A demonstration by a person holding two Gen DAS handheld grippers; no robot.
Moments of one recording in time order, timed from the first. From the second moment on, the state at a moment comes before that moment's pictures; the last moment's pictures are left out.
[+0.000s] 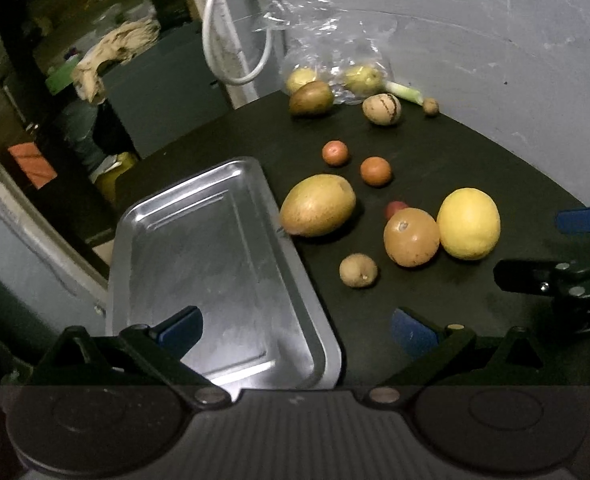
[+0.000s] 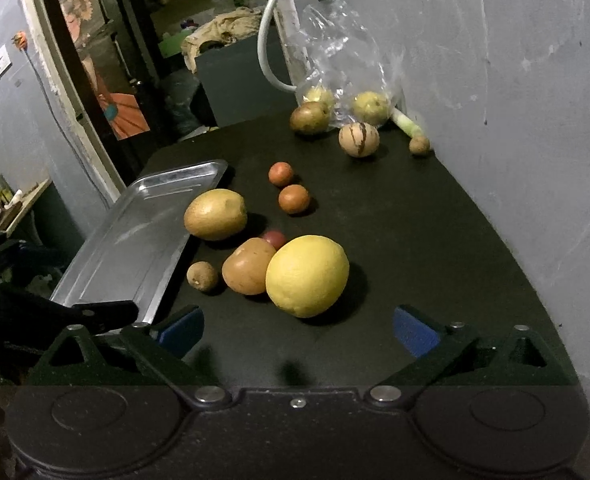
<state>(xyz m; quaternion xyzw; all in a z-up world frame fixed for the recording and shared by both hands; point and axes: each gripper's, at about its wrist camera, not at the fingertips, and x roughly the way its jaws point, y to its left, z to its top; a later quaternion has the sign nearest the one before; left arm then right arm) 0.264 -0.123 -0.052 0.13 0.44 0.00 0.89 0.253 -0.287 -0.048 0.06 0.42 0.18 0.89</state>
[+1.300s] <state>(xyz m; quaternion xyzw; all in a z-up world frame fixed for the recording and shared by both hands) 0.313 -0.141 -0.088 0.19 0.45 -0.13 0.86 0.297 -0.274 -0.067 0.05 0.43 0.19 0.88</state>
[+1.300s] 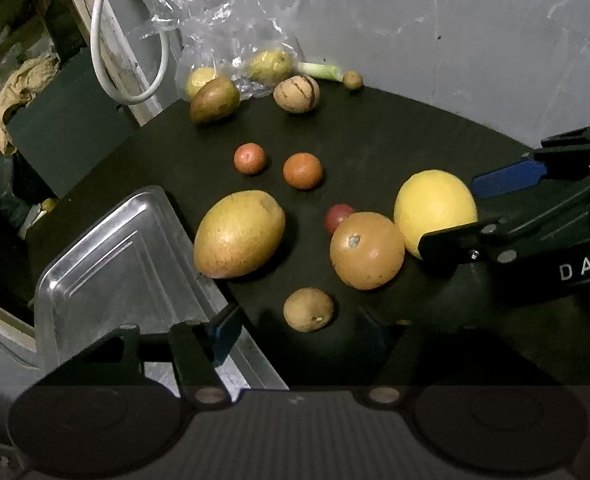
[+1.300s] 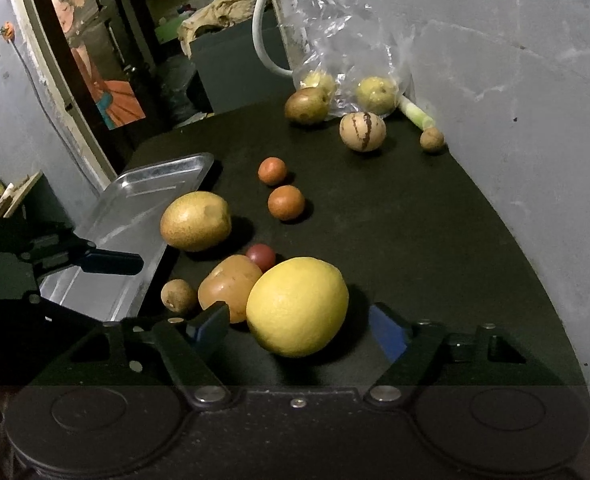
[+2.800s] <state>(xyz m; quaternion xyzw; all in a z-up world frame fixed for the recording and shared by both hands) 0.288 -0.132 -0.080 0.09 0.48 -0.12 0.87 0.272 -0.289 -0.078 0.11 0.45 0.20 0.86</state>
